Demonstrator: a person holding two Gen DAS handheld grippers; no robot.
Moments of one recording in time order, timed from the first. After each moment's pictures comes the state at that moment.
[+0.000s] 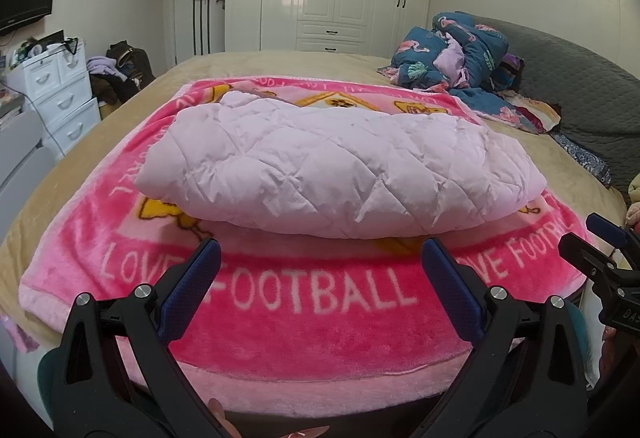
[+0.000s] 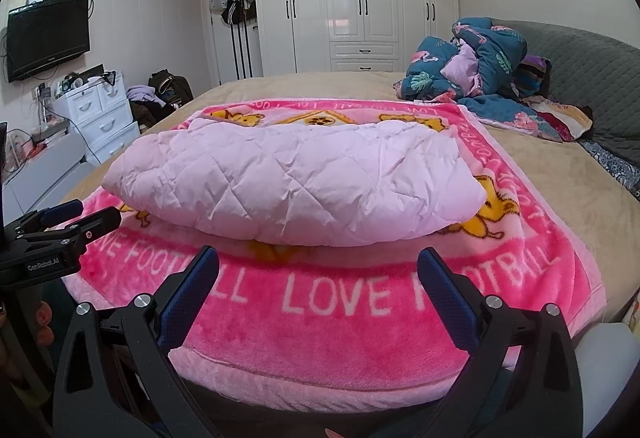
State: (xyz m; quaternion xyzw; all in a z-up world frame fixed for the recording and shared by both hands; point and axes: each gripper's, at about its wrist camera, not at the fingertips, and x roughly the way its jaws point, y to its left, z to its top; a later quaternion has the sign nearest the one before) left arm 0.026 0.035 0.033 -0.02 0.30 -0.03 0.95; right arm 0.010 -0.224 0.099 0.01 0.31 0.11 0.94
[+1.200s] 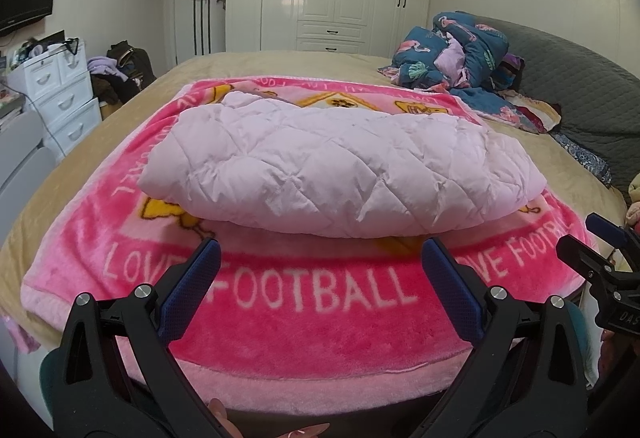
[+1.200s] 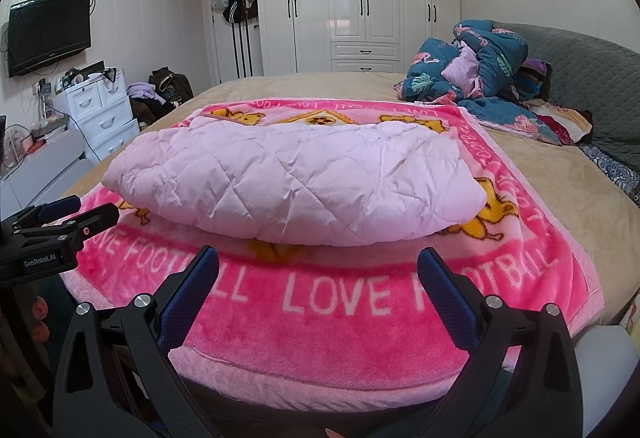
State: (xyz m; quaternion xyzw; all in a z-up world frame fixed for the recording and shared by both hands) left arm 0.025 0.035 0.036 -0.01 0.30 -0.02 0.95; right arm 0.010 -0.222 0.099 0.01 0.31 0.11 0.94
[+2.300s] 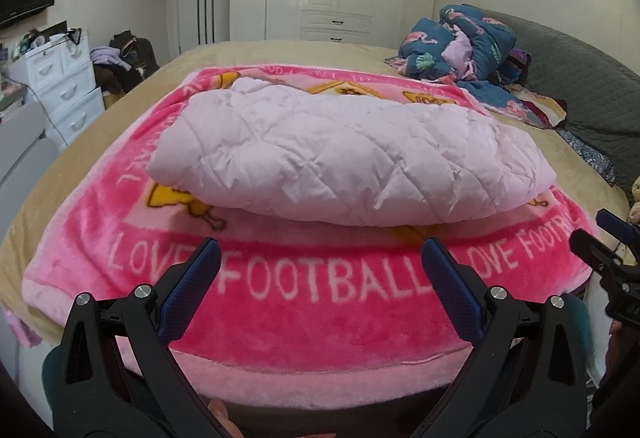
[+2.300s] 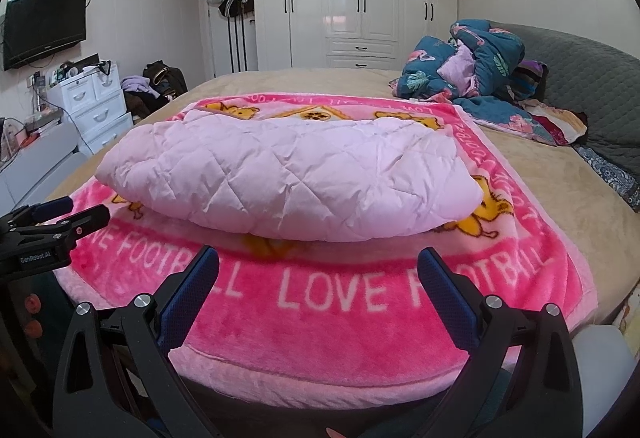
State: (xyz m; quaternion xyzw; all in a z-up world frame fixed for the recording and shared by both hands) left arm 0.028 0.052 0.025 -0.02 0.32 -0.02 0.95; right arm 0.010 -0.233 0.101 0.00 0.31 0.10 0.94
